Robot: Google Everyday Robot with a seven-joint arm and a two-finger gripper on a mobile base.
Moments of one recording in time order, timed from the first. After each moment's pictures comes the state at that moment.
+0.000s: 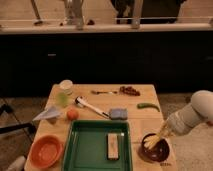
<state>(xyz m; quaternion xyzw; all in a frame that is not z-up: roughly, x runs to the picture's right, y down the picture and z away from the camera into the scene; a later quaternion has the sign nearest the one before) 0.278 0.220 0.675 -0.30 -0.27 -0.14 0.90</state>
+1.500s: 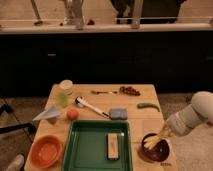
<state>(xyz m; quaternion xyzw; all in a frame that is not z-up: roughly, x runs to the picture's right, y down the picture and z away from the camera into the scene) 0.280 0.223 0.677 -0.30 -0.27 -0.13 0.90</state>
